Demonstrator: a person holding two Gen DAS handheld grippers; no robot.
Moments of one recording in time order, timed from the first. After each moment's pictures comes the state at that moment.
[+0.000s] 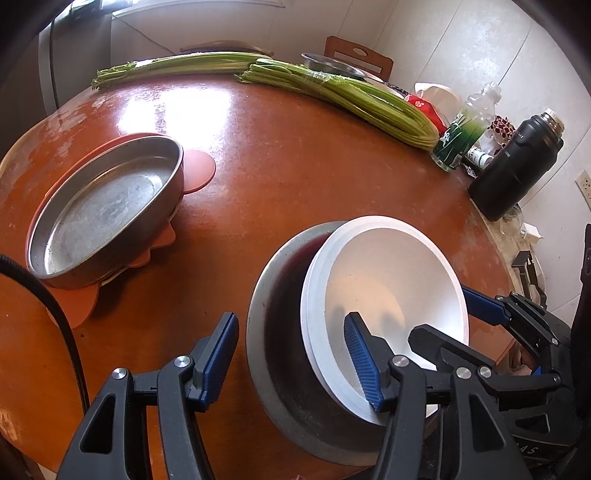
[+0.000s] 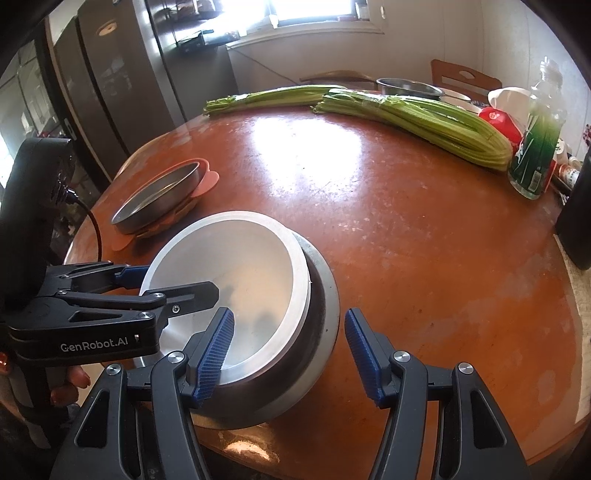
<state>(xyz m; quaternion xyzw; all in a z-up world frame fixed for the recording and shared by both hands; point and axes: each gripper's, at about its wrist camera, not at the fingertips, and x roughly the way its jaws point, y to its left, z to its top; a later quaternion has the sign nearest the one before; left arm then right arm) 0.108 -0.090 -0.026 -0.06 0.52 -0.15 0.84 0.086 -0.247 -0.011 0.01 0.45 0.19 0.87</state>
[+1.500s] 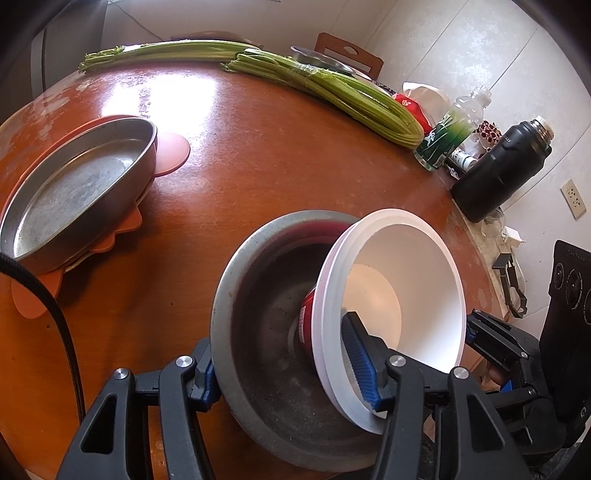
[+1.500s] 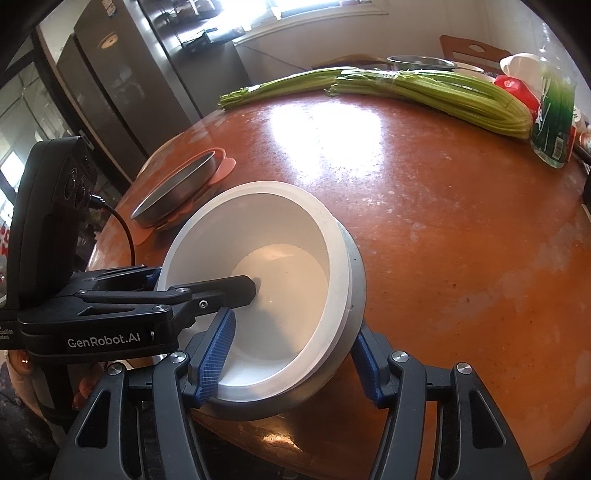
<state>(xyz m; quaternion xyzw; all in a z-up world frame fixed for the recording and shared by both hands) 0.109 -0.097 -0.034 -0.10 0.53 -0.19 0.82 0.082 -0.248 -0.026 0.06 0.47 0.24 0.85</state>
